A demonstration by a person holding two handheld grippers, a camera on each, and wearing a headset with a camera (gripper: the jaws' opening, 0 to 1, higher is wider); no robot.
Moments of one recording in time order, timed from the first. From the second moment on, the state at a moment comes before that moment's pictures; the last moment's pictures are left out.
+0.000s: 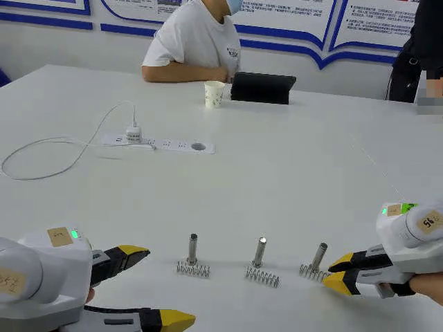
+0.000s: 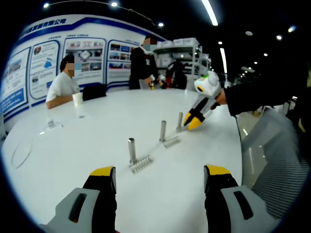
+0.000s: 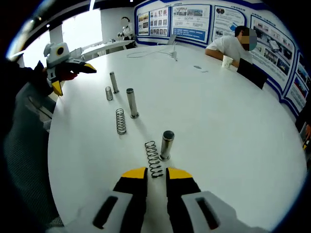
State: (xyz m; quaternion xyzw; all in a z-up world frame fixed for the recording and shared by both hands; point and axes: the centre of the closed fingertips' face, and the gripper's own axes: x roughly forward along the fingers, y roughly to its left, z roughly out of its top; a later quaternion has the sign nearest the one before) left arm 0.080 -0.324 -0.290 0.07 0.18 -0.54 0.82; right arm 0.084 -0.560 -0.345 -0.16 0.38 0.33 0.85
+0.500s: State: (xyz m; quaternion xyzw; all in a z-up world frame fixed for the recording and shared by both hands) left arm 0.075 -0.325 -0.290 0.07 0.19 -0.54 0.82; right arm 0.078 -0.558 -0.350 -0.17 0.39 0.34 0.84
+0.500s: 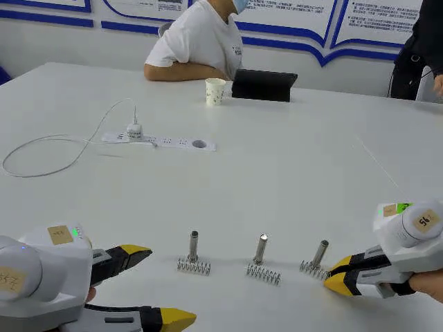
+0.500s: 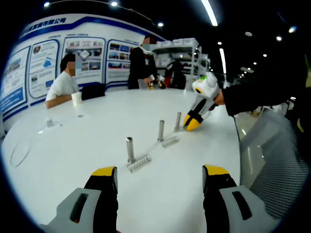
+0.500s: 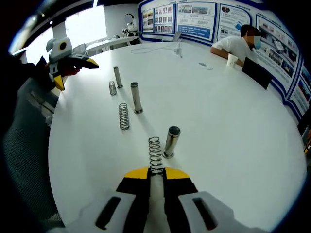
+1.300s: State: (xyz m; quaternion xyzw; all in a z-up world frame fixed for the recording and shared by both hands) left arm 0.042 -0.366 -0.287 0.14 0.18 -0.65 0.72; right arm 0.036 -0.479 -0.314 -0.22 0.37 0.44 0.78
